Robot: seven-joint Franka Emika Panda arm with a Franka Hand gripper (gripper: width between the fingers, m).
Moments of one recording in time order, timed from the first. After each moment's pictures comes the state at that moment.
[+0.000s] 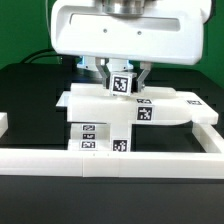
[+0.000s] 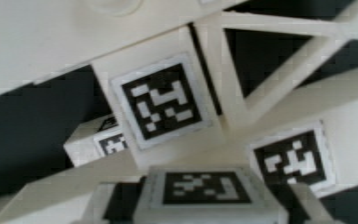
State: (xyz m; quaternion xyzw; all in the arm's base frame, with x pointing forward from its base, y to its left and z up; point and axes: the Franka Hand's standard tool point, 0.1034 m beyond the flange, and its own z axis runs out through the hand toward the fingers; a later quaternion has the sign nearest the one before) arm 0.633 -0.011 0.110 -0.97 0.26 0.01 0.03
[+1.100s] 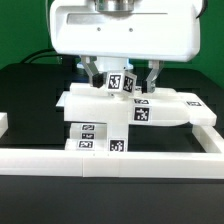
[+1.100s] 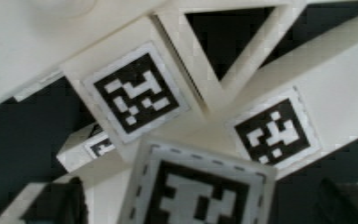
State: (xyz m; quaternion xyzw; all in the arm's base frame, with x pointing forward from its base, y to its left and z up) arm 0.639 -0.012 0.115 -0.97 0.24 0.00 0.03
